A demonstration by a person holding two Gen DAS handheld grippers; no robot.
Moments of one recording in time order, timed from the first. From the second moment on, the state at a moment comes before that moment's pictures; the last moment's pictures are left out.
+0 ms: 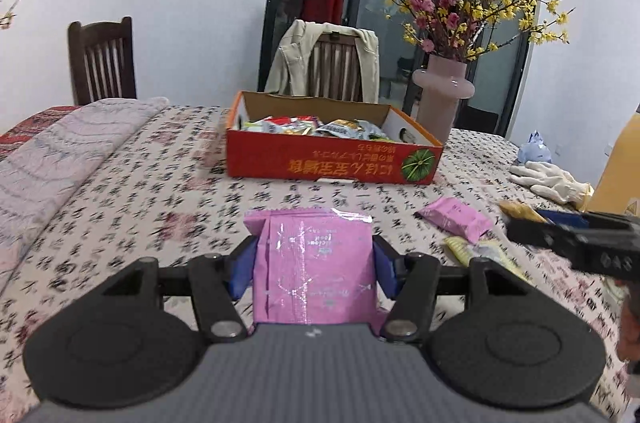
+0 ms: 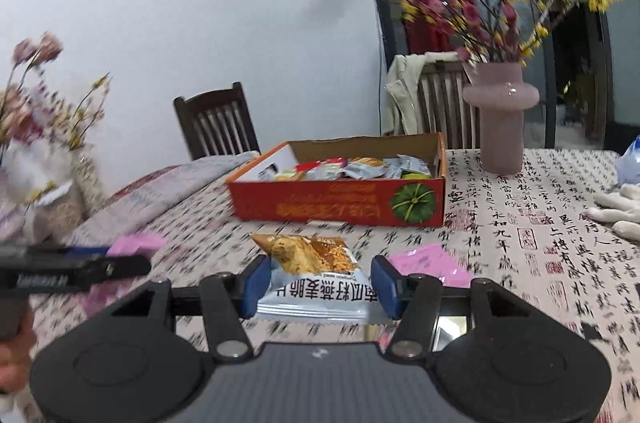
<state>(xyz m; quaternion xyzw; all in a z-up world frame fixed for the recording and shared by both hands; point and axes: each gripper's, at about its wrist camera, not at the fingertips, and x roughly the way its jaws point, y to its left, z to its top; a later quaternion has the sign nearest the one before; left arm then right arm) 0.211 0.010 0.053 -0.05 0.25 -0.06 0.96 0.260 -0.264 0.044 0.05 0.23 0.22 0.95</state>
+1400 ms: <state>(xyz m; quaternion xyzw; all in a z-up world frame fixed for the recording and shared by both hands) 0.647 0.042 0.058 -0.02 0.34 -0.09 0.93 0.623 -0.153 0.081 -0.08 0.27 0.18 0.94</state>
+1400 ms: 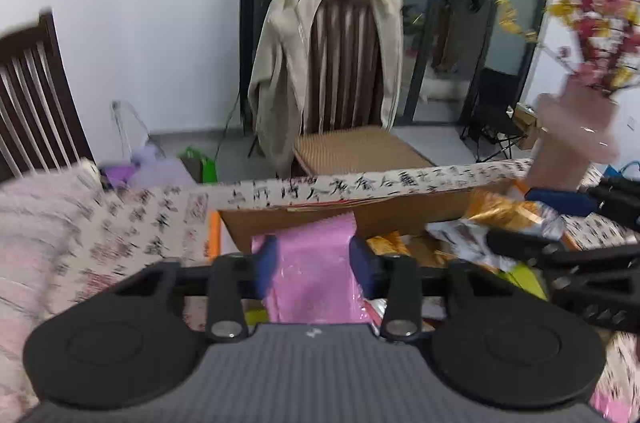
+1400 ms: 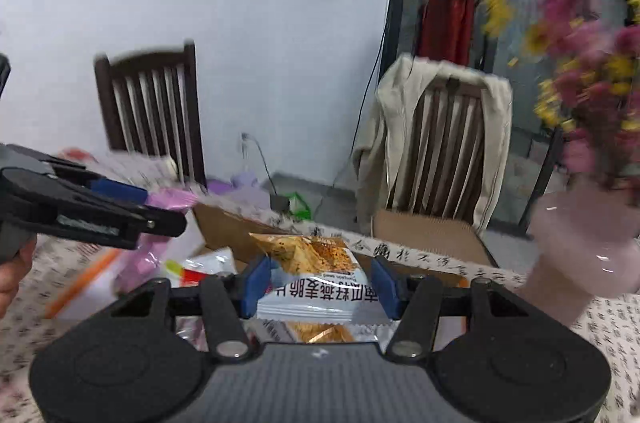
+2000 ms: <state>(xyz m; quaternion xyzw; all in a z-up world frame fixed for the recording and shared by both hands) 0.637 0.046 0.065 -0.03 0.34 -0.07 0.94 0.674 -0.142 0.047 -0.07 0.34 0.15 0.92</state>
